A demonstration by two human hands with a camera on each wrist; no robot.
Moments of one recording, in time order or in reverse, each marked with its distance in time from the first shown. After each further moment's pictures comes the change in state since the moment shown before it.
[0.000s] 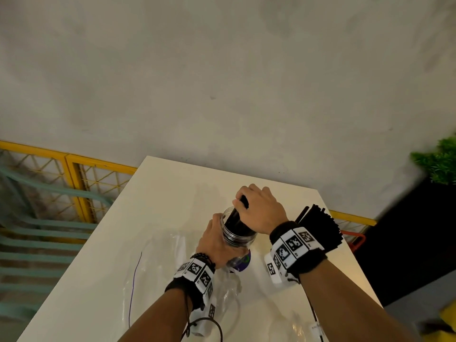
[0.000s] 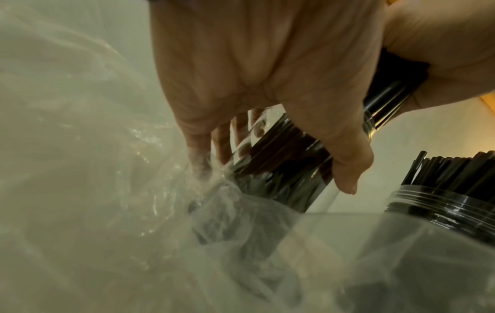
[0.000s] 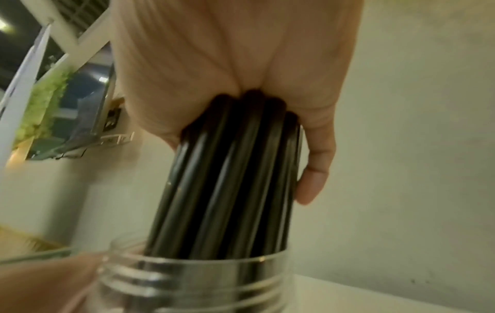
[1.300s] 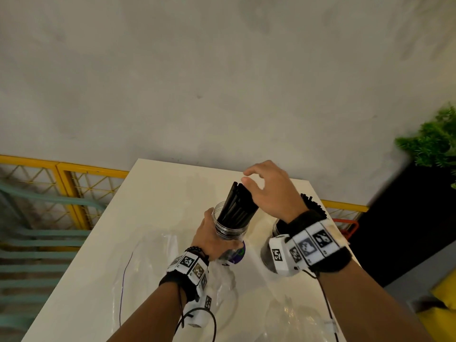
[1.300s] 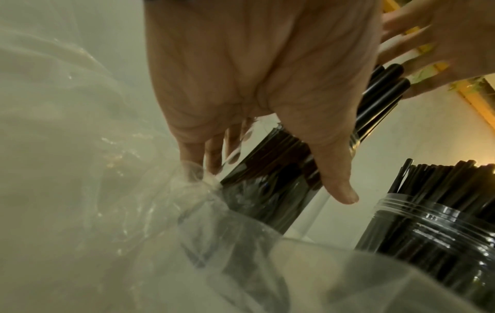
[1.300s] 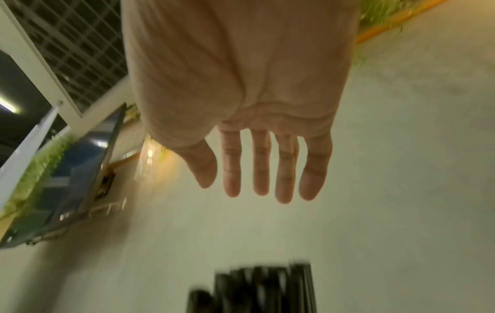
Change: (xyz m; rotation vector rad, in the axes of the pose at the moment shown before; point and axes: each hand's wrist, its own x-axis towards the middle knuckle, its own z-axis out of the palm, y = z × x) left_hand -0.006 0.012 -0.007 -0.006 -0.072 -0.103; right_hand -0.036 0.013 -0.055 0.277 0.266 -0.108
